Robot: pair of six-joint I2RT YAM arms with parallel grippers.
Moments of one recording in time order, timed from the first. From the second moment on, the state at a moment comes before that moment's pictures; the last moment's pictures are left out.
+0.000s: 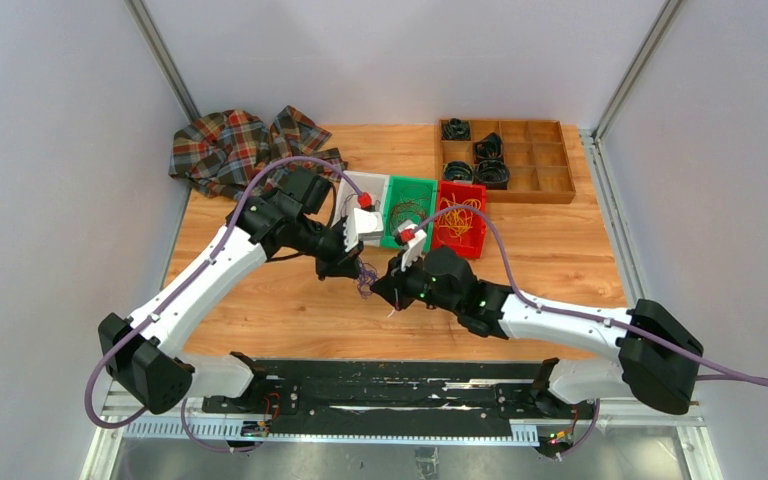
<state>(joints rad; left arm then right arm) -0.58 1.29 1.28 -1.00 0.63 0.61 1.03 1.26 0.66 0.28 -0.05 0.40</state>
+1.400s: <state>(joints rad) -0.58 1.22 1.41 -0.99 0.71 0.31 1.06 1.33 0.65 0.67 -0.04 0.38</state>
